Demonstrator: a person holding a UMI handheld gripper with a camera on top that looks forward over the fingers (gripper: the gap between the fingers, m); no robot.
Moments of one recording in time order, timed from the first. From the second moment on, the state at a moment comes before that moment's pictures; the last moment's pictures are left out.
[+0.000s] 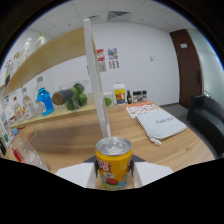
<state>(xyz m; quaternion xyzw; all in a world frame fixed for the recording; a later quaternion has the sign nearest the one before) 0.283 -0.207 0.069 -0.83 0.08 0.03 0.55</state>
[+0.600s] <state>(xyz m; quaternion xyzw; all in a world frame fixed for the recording) 0.277 -0.223 0.038 -0.85 0.07 0.00 0.52</state>
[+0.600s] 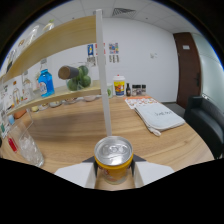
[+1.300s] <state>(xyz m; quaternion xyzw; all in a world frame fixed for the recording) 0.193 -0.301 0.167 -0.82 0.06 -0.05 0.57</state>
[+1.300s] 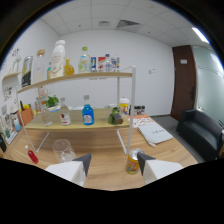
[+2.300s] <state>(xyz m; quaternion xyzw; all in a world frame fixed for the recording) -0.054 -0.112 0.194 -0.81 -0.01 0.03 0.58</state>
